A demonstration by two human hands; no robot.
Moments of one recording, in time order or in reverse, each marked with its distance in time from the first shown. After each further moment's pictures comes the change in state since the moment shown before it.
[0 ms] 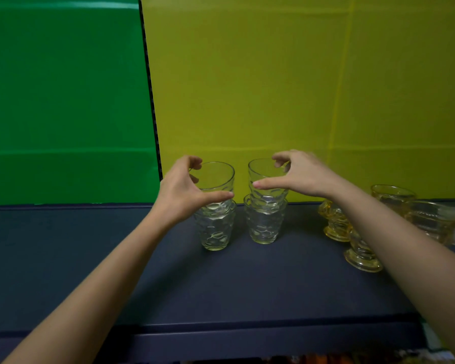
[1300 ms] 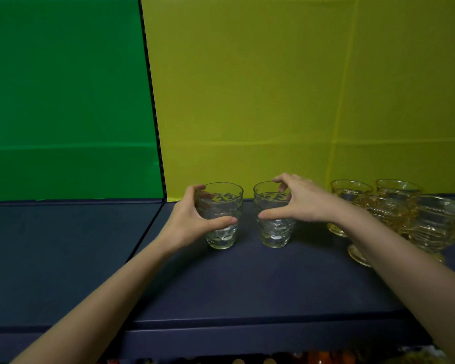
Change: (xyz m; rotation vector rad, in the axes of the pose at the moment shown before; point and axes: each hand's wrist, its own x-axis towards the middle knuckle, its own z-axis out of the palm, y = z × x) left_hand -0.028 -0.040 0.027 -0.227 -0.209 -0.138; right_hand -0.026 0.014 0.031 -0.070 -0.204 0.020
